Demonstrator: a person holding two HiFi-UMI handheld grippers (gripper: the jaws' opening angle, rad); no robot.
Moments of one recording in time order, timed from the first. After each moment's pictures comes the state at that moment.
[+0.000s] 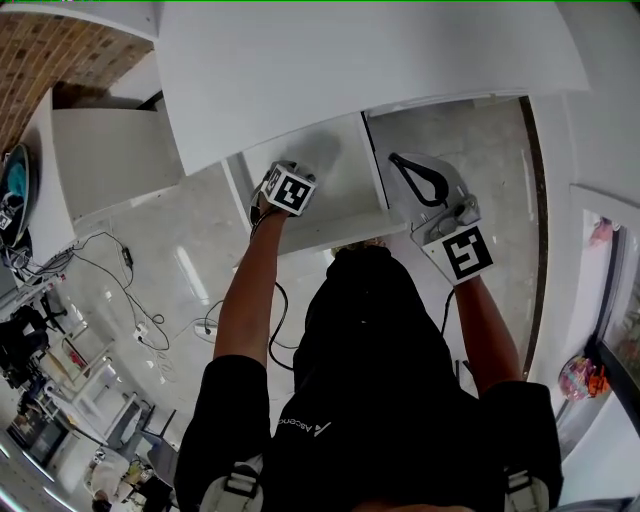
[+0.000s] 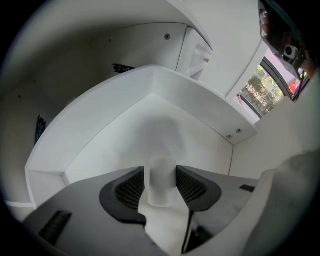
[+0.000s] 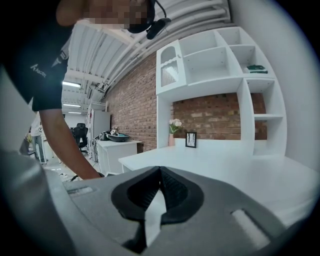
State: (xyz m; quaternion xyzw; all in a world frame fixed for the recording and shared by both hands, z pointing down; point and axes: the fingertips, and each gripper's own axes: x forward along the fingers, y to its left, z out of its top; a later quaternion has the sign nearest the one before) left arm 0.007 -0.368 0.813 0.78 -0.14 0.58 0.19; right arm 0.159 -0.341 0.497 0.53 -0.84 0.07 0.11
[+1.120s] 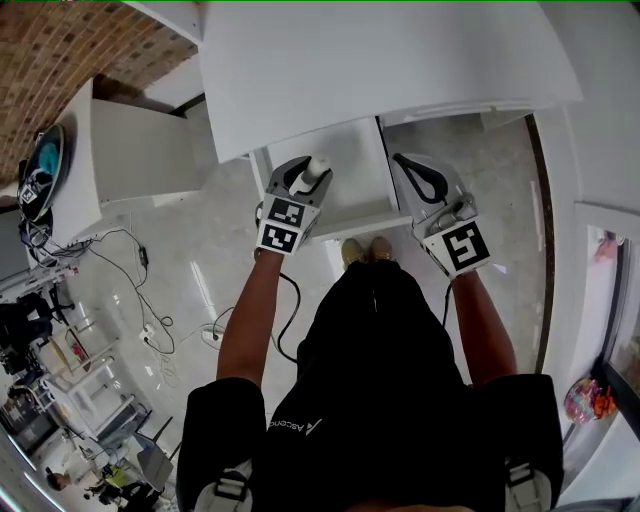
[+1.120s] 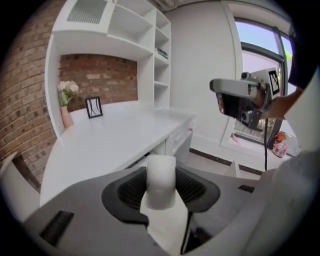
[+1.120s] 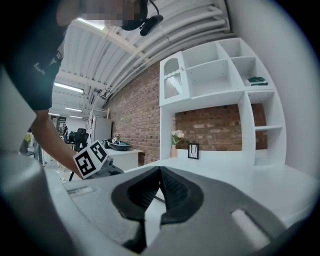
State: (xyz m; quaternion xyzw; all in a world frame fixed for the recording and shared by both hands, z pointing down) left arm 0.033 -0.354 0.593 0.91 -0.22 0.32 0.10; right arm 0.141 -0.307 0.444 0.54 -0.84 0.03 0.07
